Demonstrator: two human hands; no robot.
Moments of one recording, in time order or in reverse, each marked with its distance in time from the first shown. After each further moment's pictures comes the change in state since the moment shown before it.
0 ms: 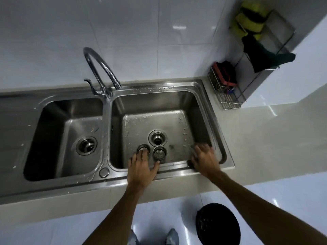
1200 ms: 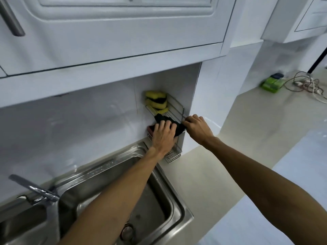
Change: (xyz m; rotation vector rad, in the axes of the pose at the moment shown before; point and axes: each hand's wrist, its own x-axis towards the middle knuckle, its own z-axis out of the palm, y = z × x) left_hand 0.210 0.375 -0.192 0.162 0.360 0.905; right_hand 0.111 0.132 -0.339 -0.461 0.386 0.084
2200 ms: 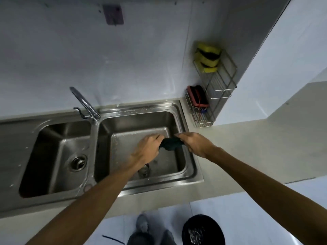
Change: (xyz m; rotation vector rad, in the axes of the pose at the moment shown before) left_hand -0.242 -0.017 0.006 -0.202 -0.303 -0.332; right_hand -0.105 -0.125 0.058 0.497 -0.387 -0.560
